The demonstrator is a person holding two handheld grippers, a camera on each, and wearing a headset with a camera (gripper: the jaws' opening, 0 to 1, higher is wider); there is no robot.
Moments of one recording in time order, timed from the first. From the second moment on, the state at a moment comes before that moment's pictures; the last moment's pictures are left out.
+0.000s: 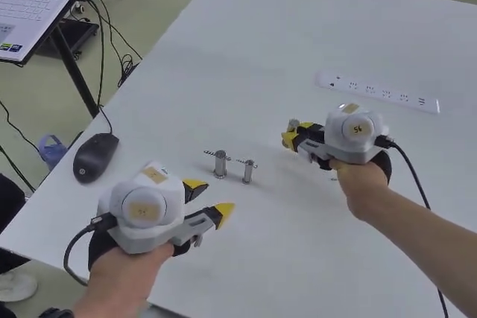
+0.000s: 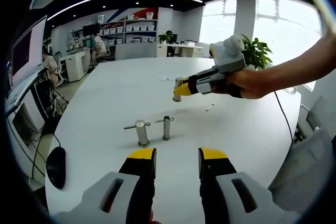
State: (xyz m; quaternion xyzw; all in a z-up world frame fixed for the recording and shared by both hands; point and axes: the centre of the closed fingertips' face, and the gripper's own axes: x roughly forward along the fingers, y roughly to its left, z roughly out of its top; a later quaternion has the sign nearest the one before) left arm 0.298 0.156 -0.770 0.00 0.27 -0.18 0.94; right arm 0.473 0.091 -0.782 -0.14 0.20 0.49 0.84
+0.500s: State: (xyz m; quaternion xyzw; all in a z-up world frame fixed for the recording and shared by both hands) left arm 0.294 0.150 -0.767 0.00 0.27 -0.20 0.94; right arm 0.453 0.062 -0.771 -0.15 0.20 0.48 0.84
